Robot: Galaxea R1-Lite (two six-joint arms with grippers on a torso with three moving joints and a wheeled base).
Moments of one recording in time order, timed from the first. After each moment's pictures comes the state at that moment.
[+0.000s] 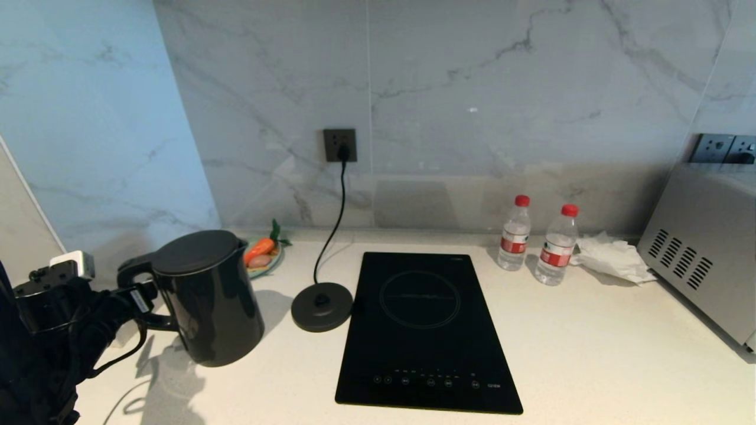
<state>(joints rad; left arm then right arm) 0.26 2.09 -0.39 -1.52 0.09 -0.14 0.00 0.00 0.00 -0.01 0.00 0.00</state>
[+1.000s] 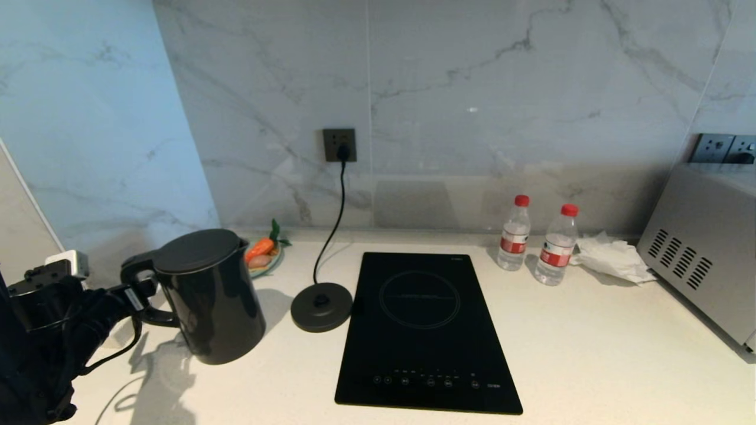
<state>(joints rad) 0.32 2.12 -0.43 -1.52 0.01 -0.15 0.00 0.00 0.00 -0.01 0.00 0.00</state>
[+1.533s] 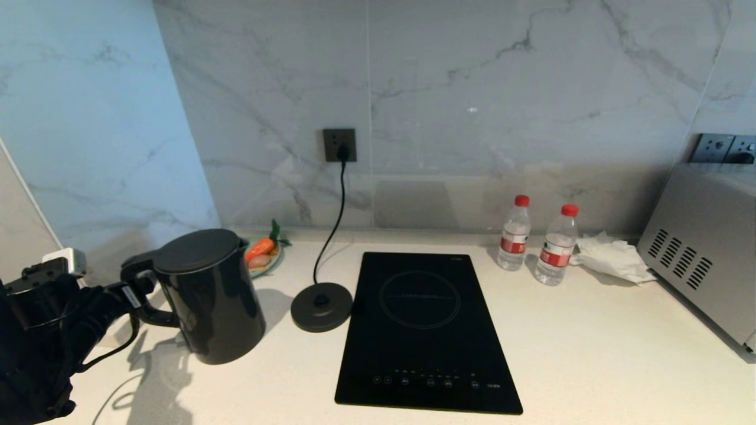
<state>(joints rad) 0.33 2.13 -0.45 -1.52 -0.01 -0.15 0.00 0.00 0.00 -0.01 0.00 0.00</state>
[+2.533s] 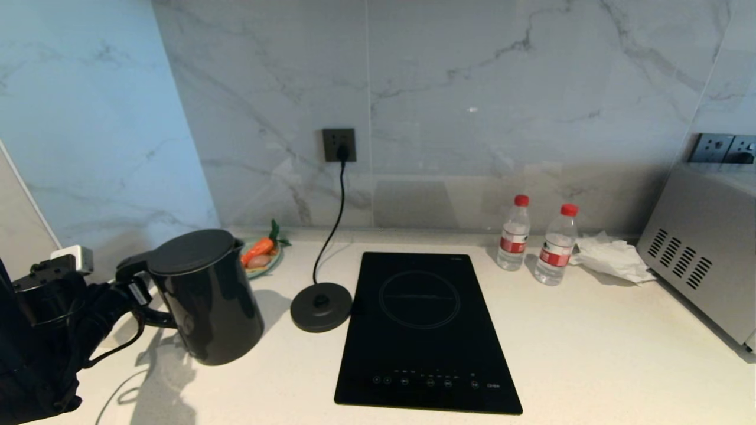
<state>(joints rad) 0.33 2.14 -0.48 -1.52 -0.01 -0.14 0.00 0.00 0.00 -0.01 0.00 0.00</state>
